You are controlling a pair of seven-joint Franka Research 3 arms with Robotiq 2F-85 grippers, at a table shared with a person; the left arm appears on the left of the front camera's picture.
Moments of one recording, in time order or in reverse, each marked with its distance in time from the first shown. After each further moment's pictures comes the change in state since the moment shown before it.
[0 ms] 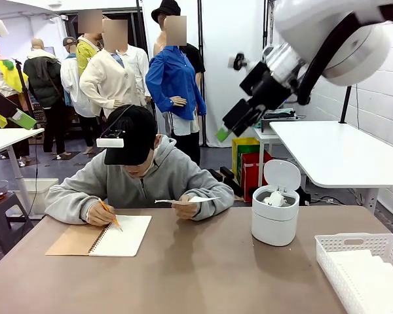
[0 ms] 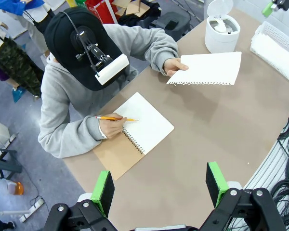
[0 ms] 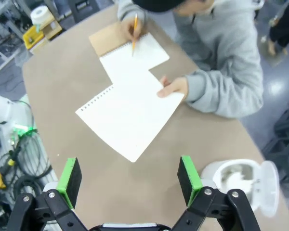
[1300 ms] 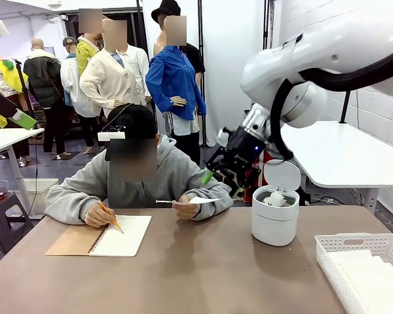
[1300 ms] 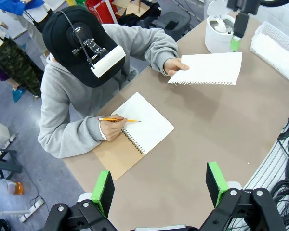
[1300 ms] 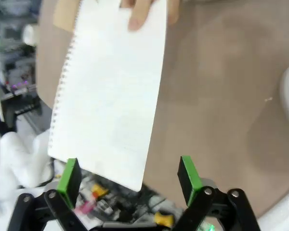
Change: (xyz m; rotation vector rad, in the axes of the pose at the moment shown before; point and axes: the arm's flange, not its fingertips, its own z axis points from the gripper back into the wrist) left arm 0.000 0.000 0.000 0.000 0.000 0.000; right arm -0.027 -0.075 -0.140 0.186 0.369 -0.816
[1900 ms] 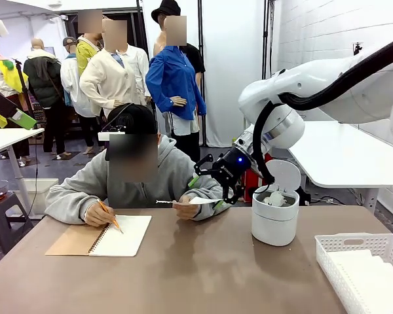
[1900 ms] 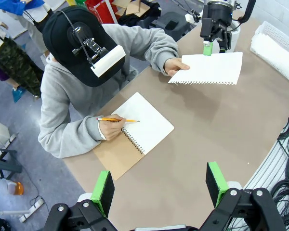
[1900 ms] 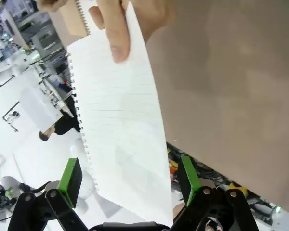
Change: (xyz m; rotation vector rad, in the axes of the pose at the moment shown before) left arm 0.000 0.000 0.000 0.000 0.000 0.000; right arm 0.065 -0.034 -0.052 0.268 0.220 -0.411
